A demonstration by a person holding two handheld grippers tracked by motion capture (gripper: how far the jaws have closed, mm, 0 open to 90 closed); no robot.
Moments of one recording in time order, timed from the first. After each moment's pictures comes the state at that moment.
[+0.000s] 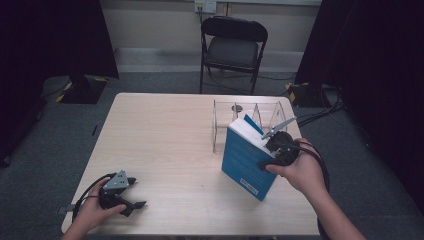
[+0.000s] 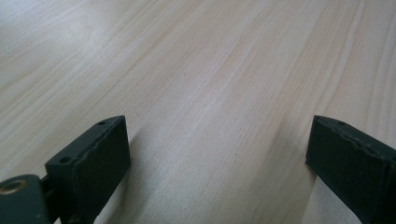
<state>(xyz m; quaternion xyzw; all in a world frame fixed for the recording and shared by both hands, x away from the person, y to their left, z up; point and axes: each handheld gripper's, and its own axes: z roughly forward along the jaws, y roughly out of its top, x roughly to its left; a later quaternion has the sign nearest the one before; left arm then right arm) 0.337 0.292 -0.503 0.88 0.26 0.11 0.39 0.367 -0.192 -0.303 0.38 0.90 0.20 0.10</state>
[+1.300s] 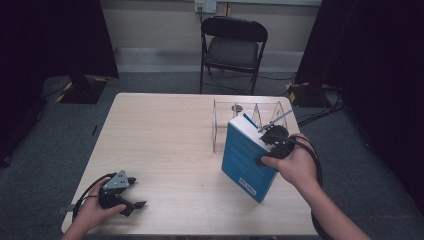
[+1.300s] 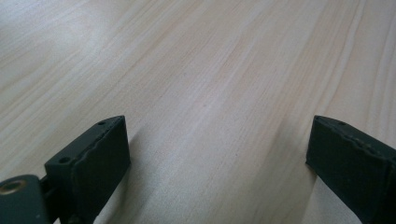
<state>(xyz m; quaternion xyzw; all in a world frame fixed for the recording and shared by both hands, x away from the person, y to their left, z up) 0.336 0.291 -0.503 0.88 0.26 0.11 0.38 0.378 -0.181 -0.295 0.42 0.88 0.19 0.07</state>
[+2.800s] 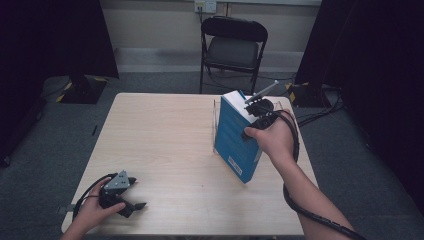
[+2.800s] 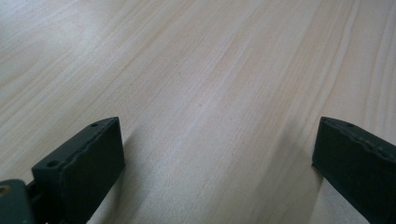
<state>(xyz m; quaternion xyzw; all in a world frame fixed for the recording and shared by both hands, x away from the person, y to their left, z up) 0.337 0.290 -0.503 0.89 0.25 0.10 0.38 0.429 -0.143 -0.265 0.49 0.84 0.20 0.08</state>
